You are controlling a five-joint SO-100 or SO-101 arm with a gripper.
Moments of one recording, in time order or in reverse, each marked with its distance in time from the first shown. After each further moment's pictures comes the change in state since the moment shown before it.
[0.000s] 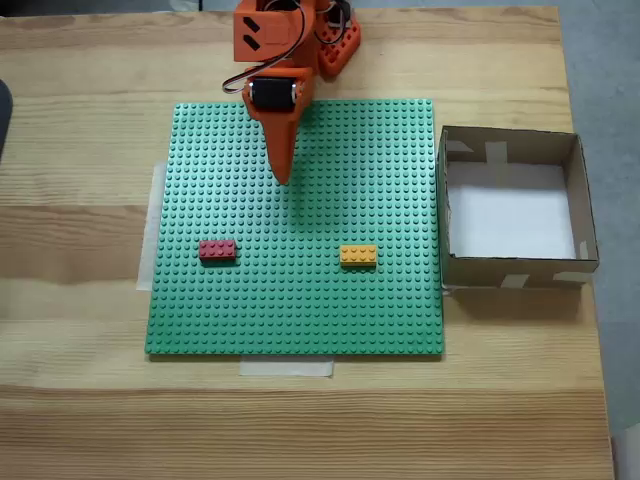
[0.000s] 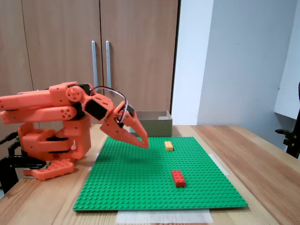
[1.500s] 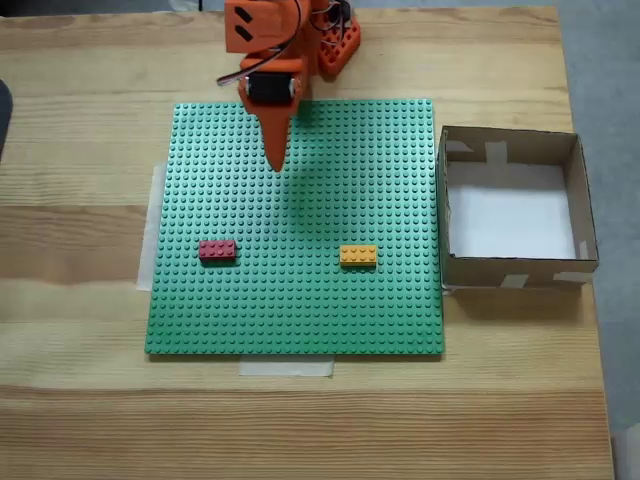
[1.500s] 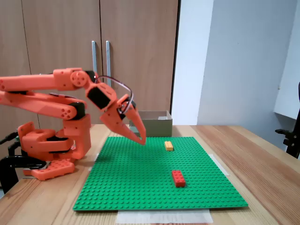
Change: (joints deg) arm 1.1 -23.5 -22.6 6.2 -5.5
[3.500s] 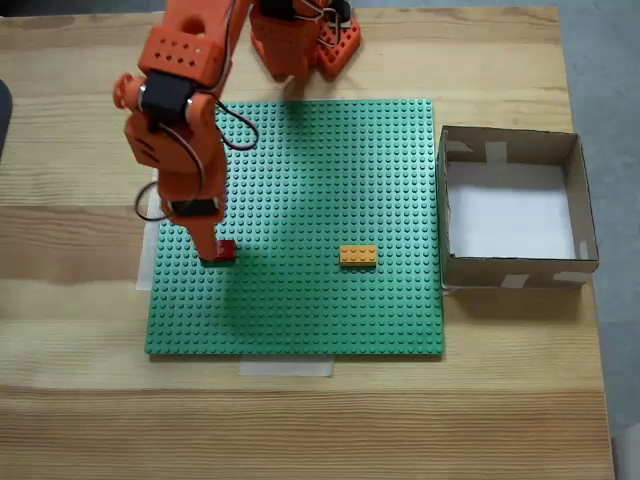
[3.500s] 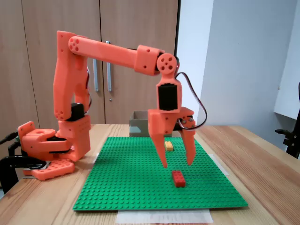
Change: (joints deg) arm 11.9 -80.9 -67.1 22.1 -19.4
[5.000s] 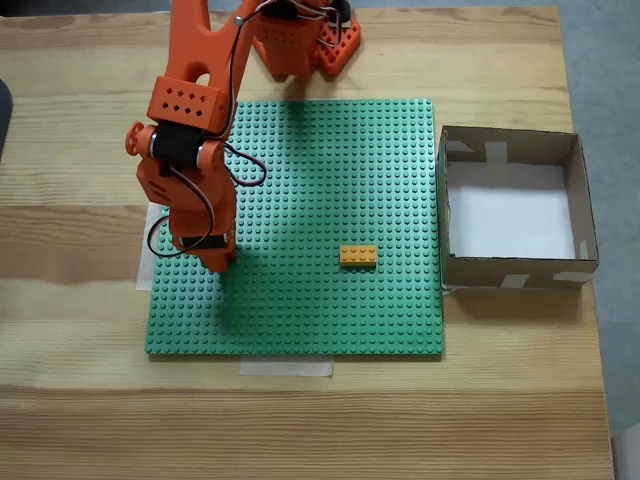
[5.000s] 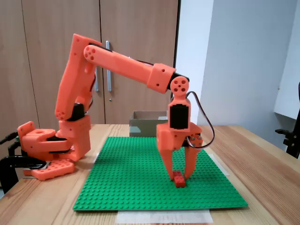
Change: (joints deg) arm -1.1 -11.6 -4.7 -4.8 2.3
